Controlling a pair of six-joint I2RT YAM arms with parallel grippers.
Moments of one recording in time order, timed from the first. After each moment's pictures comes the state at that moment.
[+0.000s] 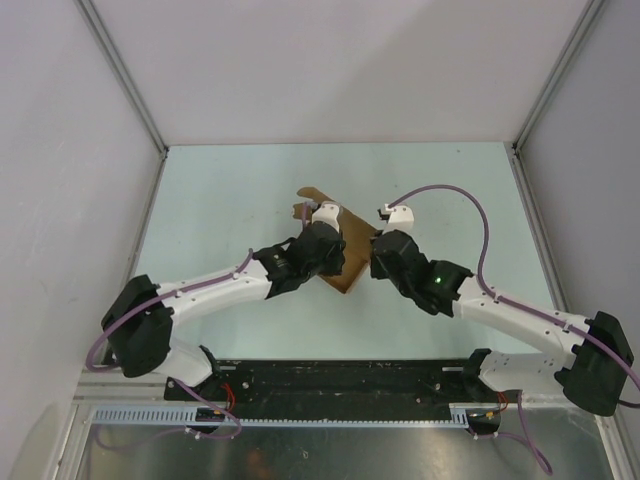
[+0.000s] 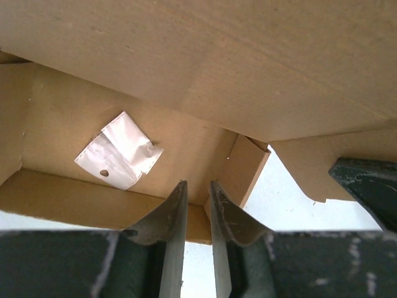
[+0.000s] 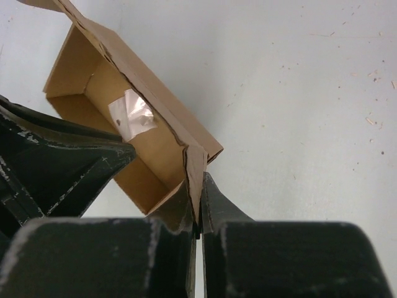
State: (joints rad) left arm -0.93 1.45 0.98 -0.19 -0.28 -0.57; right arm 0.93 1.16 0.88 -0.33 0.51 0.55
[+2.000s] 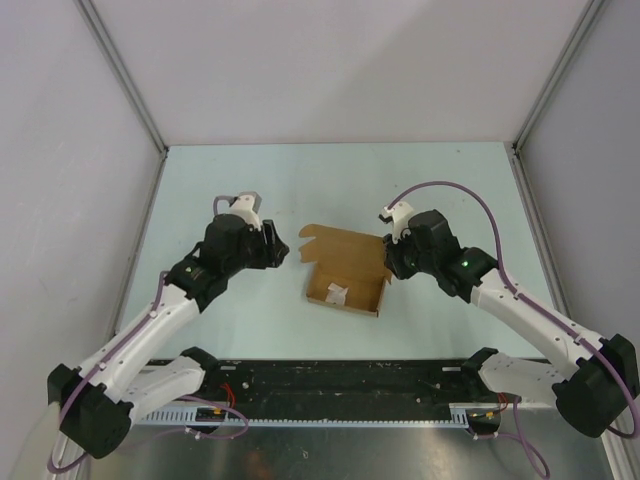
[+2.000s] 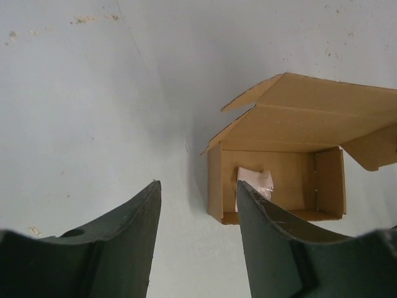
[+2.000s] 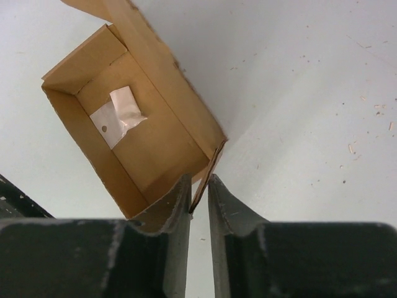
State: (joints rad) left arm -0.50 0.95 0.78 -0.37 0.00 -0.43; right arm 0.64 1.10 0.88 -0.46 -0.06 0.03
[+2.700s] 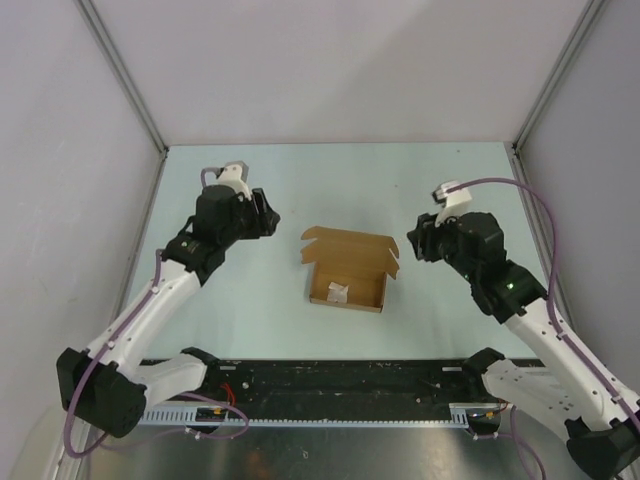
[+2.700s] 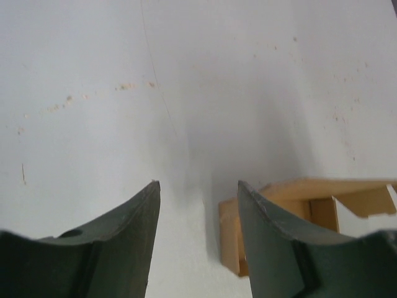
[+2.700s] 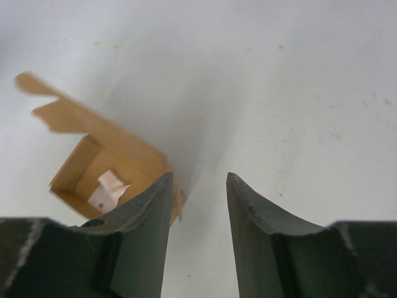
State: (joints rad) left arm -0.40 1.08 0.94 -0.34 -0.02 -0.39; right arm 0.55 0.84 0.88 -0.40 0.07 0.10
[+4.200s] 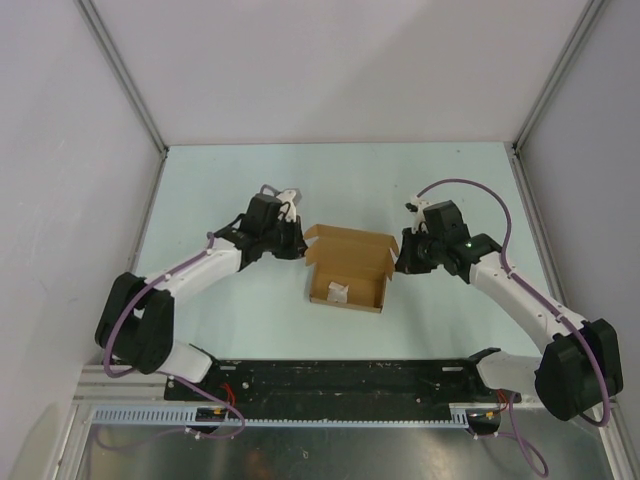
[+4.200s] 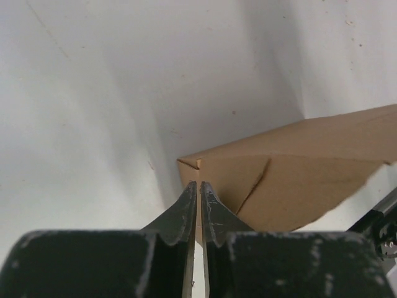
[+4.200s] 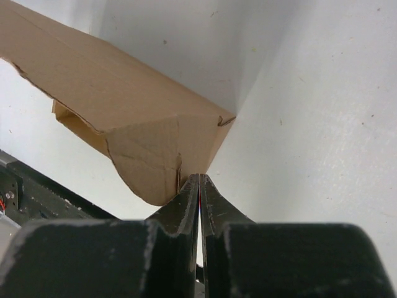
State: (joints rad) left arm -0.49 1.46 0.92 -0.24 0.26 -0.38; right arm 0.42 1.21 0.88 -0.55 -0.25 0.33
